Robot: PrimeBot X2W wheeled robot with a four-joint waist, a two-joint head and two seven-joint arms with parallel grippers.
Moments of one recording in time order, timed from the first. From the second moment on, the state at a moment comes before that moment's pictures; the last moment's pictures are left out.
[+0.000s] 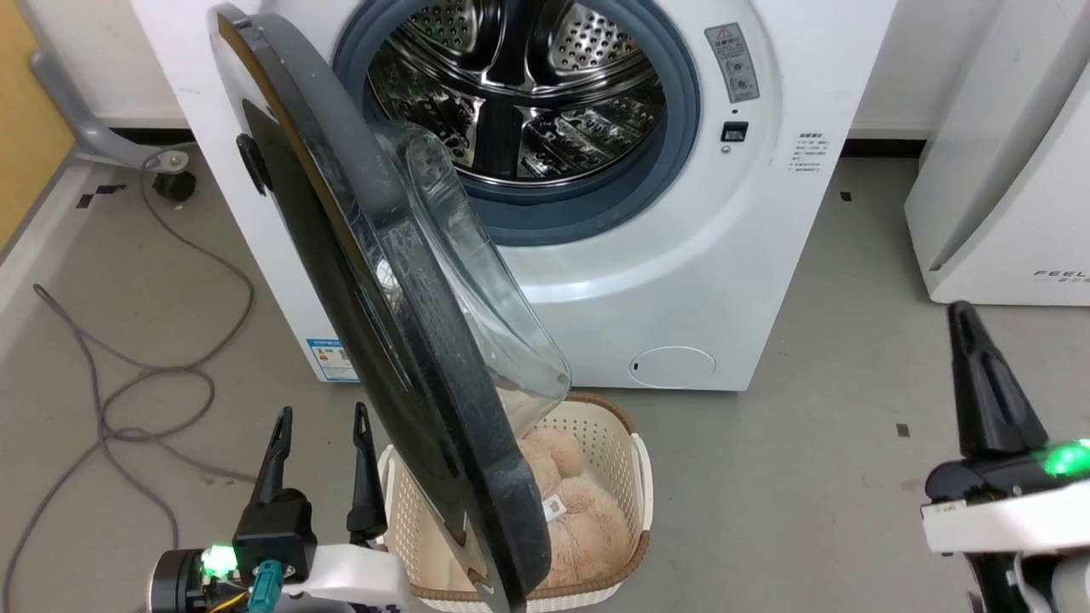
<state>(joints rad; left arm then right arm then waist) -0.02 0.05 -0.08 0.08 -0.03 0.17 -0.26 -0.11 -0.27 0.06 -0.05 0.51 0.13 -0.26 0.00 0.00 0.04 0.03</state>
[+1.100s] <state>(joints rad) -0.02 0.05 -0.05 0.03 -0.03 0.17 -0.26 0.06 -0.09 -0.01 0.00 0.15 0.13 -0.26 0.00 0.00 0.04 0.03</state>
